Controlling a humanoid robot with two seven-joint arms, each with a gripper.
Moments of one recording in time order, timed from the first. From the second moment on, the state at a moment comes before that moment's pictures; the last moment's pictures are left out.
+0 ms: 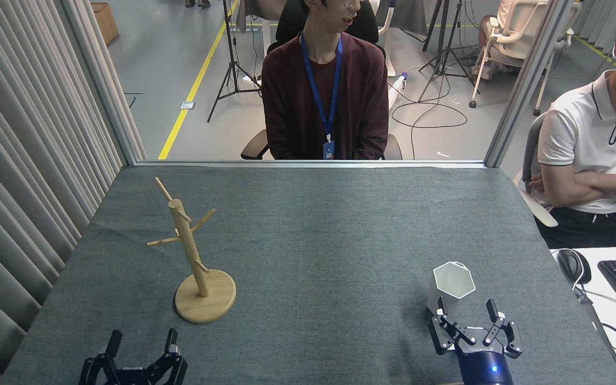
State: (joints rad) left arm 0.28 0.01 0.08 -1.72 -1.42 -0.12 0.23; right arm -0.06 -0.02 -0.10 -1.21 1.50 -0.07 -0.30
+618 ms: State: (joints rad) left arm 0.28 0.02 0.09 -1.72 -1.43 -0.12 0.23; right arm -0.18 -0.01 -0.09 -1.05 1.50 -0.06 -0.31
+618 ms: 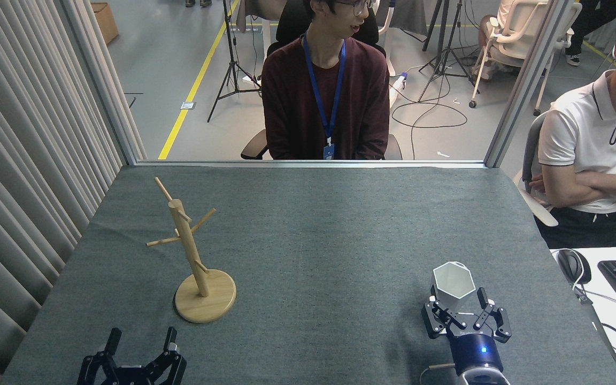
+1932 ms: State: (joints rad) left arm 0.24 0.02 -0.14 -1.65 -1.71 -0.13 0.27; right arm -0.09 0.05 0.12 -1.42 1.50 -0.13 -0.35
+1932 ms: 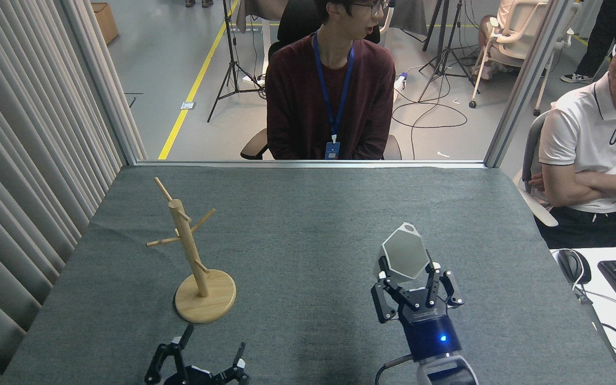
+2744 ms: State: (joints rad) left arm 0.22 0.01 -0.28 -1.65 -1.77 -0.13 0.27; right arm 0.11 0.22 0.44 -1.56 1.74 -0.11 -0.36
